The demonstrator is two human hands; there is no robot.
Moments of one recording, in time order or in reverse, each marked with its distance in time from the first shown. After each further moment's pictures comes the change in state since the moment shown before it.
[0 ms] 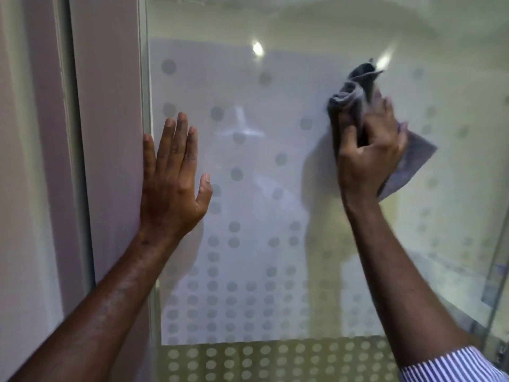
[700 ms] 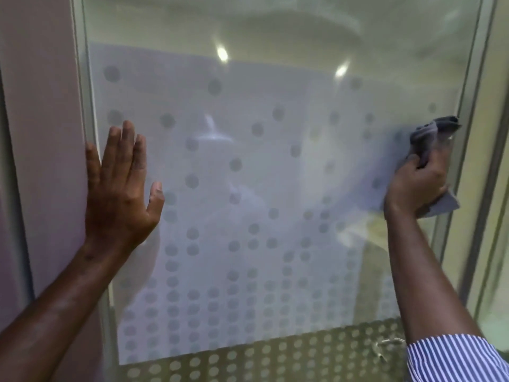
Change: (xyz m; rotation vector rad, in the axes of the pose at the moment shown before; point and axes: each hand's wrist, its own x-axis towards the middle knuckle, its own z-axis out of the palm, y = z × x) left_hand -0.002 0.000 0.002 -0.064 0.036 0.005; right_hand 0.038 0.149 -0.089 -0.204 0.235 0.440
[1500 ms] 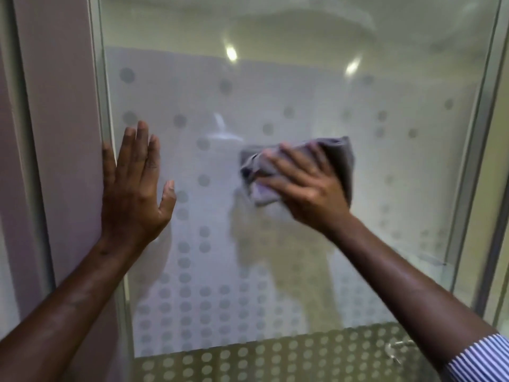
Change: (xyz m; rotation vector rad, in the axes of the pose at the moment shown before) left_hand 0.001 -0.001 -0.002 0.031 -0.017 0.009; right_hand -0.123 -0.073 0.020 0.049 -0.414 -1.407
